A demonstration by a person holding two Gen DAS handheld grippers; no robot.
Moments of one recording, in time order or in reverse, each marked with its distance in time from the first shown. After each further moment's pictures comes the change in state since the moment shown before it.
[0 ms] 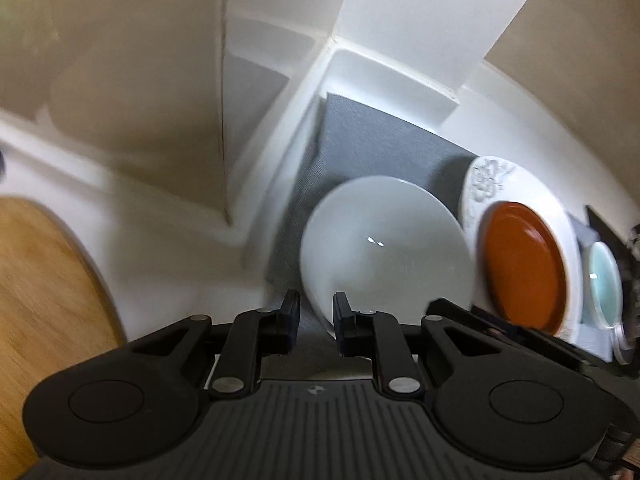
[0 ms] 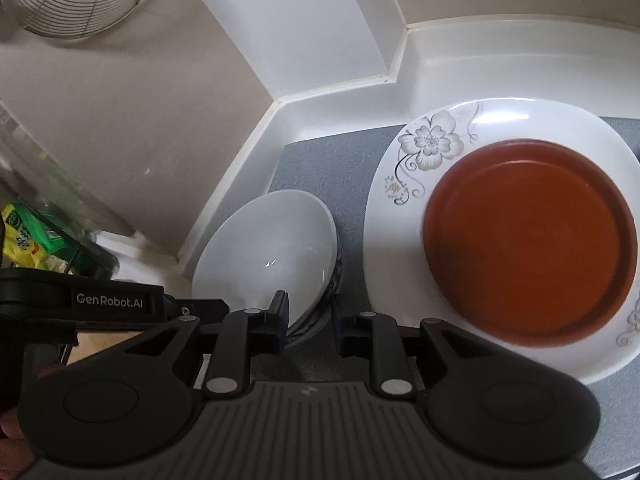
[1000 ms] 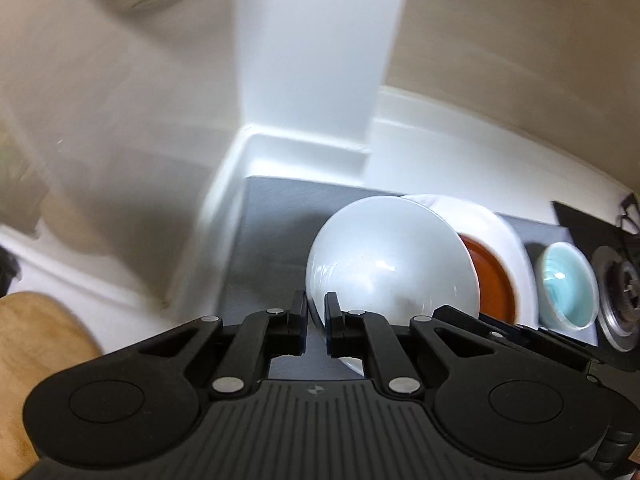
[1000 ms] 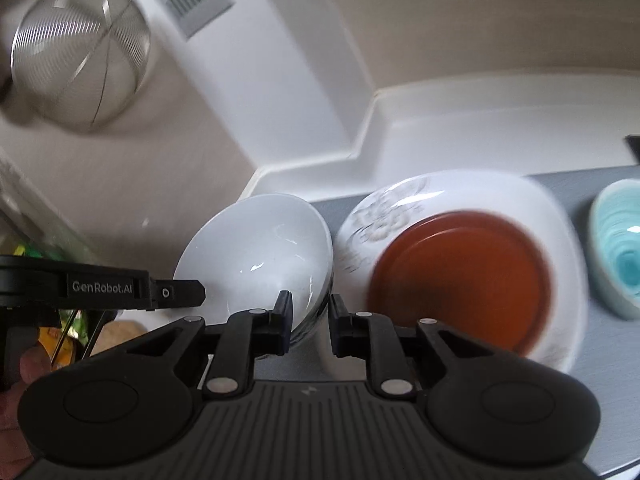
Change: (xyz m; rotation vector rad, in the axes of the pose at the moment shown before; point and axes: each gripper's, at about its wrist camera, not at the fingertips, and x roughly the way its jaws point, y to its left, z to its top) left arm -0.059 -0.098 0.011 0.169 -0.129 0.035; right arm -0.078 -0.035 0.022 0.043 -0.129 -0.021
